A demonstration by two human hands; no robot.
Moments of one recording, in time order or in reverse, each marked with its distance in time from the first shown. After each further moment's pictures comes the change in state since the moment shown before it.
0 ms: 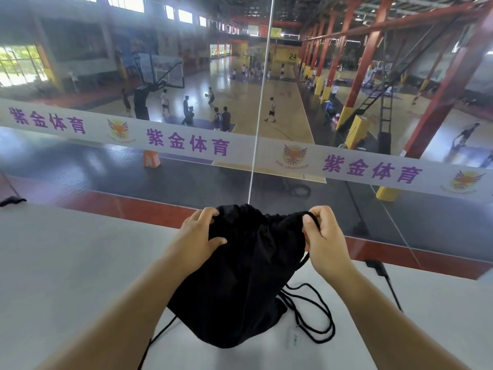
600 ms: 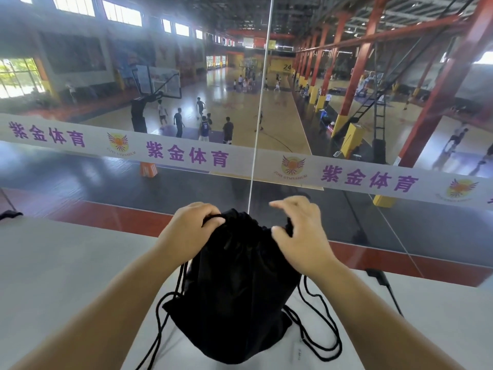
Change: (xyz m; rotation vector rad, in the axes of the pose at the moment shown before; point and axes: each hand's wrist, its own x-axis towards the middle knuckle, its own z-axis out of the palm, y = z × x) left_hand 0.014 0.026 -0.047 -0.021 0.109 0.145; right_hand 0.013 -0.042 0.019 -0.352 -0.129 -0.258
